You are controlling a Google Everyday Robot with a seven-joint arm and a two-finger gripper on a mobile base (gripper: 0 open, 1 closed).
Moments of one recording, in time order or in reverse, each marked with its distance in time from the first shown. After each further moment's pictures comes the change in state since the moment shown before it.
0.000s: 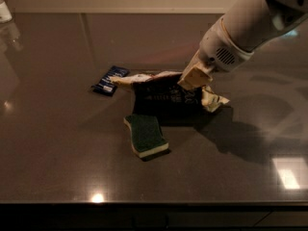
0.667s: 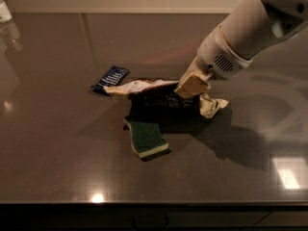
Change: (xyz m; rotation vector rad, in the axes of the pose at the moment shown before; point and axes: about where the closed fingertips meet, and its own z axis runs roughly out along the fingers) arm 0.003 0.021 0.005 -0.046 -0.003 0.016
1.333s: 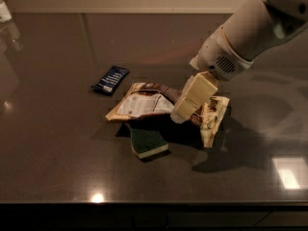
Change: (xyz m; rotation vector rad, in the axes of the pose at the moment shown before) arm 0.003 0.002 0.001 -0.026 -0.010 0.002
